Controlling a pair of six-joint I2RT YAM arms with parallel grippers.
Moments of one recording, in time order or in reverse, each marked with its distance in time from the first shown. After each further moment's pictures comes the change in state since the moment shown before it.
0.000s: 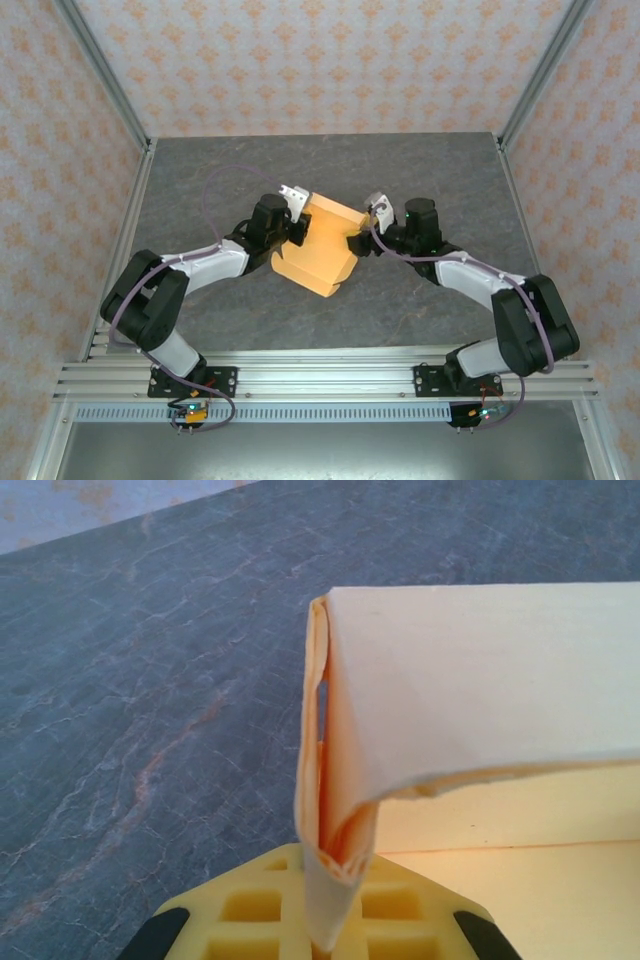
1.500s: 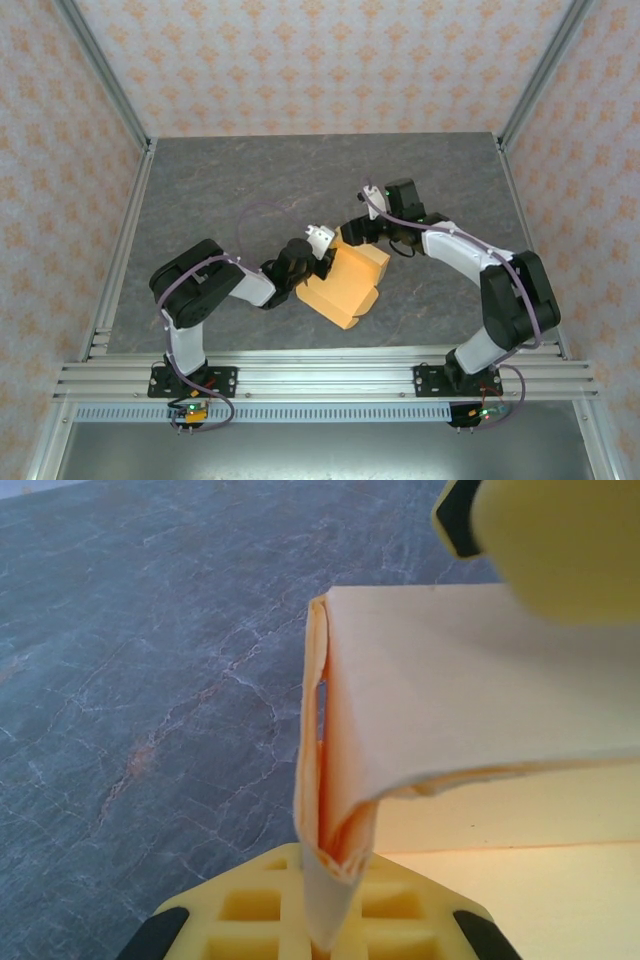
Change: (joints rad) left arm -0.223 0.266 -0.190 0.571 -0.109 -0.023; right arm 0.037 0.192 0.311 -0.493 0.142 0.125
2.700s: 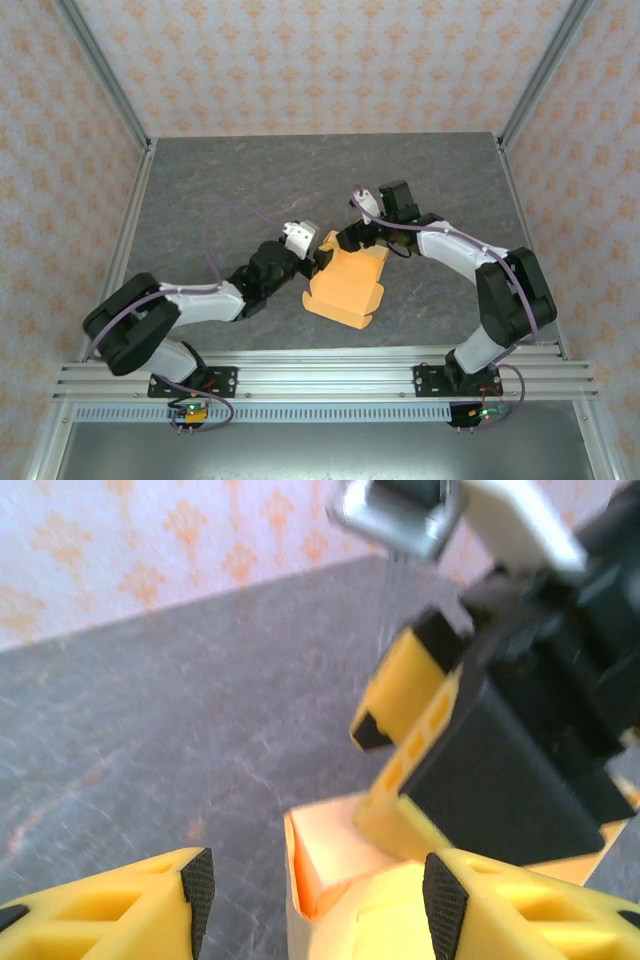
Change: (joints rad) left arm -0.005 -0.446 -0.152 -0.107 0.004 -0.006; right arm 0.023 0.003 0.010 -0.025 -0.002 -0.136
